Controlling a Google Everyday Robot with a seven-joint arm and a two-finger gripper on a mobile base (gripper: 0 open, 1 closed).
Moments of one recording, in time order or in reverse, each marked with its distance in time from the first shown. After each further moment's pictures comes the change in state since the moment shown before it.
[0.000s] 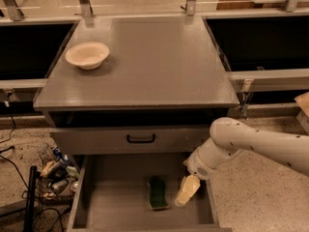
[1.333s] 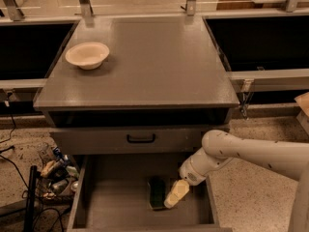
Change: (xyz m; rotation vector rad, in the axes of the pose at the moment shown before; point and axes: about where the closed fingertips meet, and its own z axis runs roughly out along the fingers) arm 0.005 -0.024 0.064 -0.027 -0.059 0.125
